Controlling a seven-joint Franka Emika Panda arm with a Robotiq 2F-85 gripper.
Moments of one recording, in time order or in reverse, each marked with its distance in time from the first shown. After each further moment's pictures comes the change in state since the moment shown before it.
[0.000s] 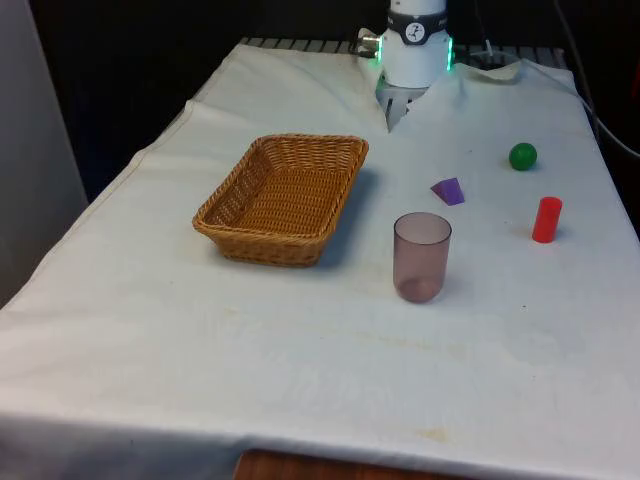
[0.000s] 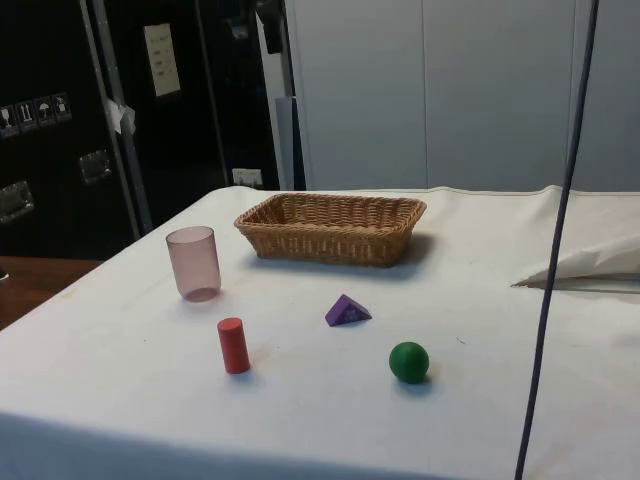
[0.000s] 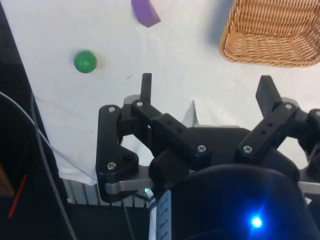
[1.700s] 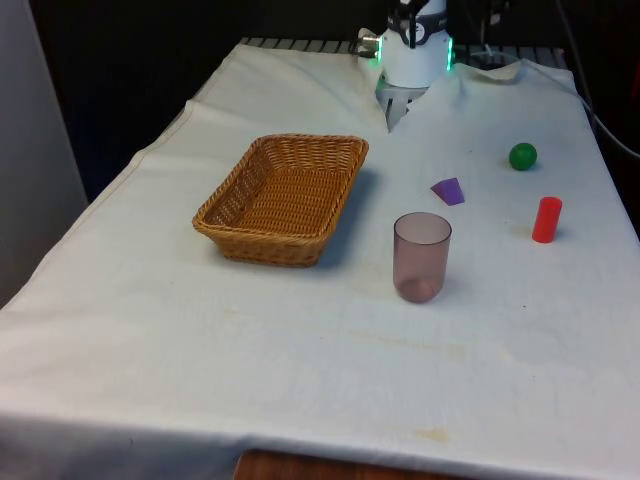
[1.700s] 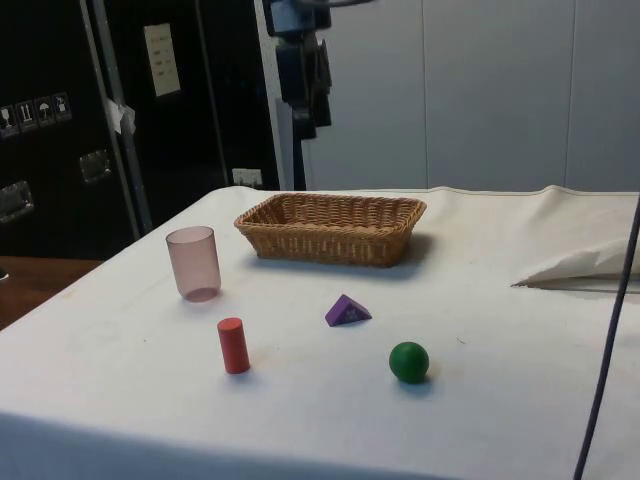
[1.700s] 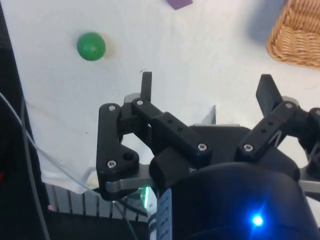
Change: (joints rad) arm 0.003 -0.156 0.099 -0.410 -0.010 0.266 0.006
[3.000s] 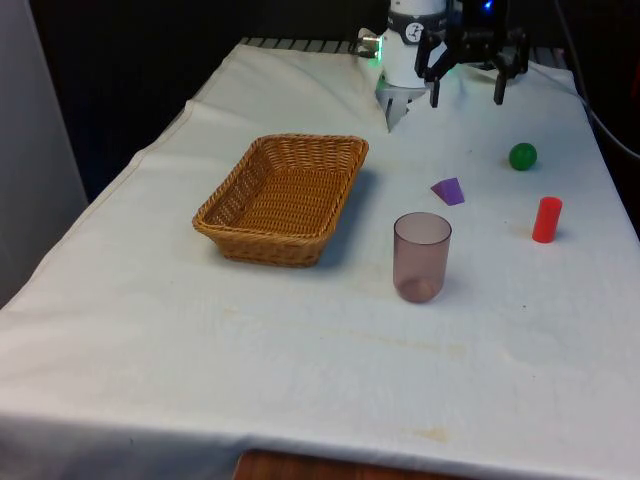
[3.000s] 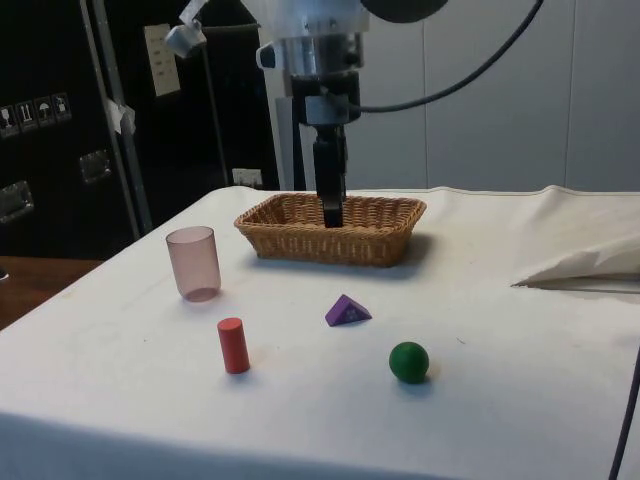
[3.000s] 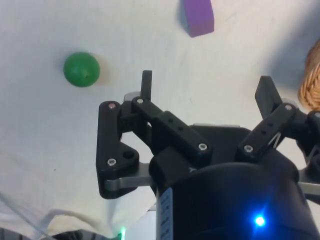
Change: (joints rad) arm 0.000 0.051 0.106 -0.245 -0.073 0.374 0.027
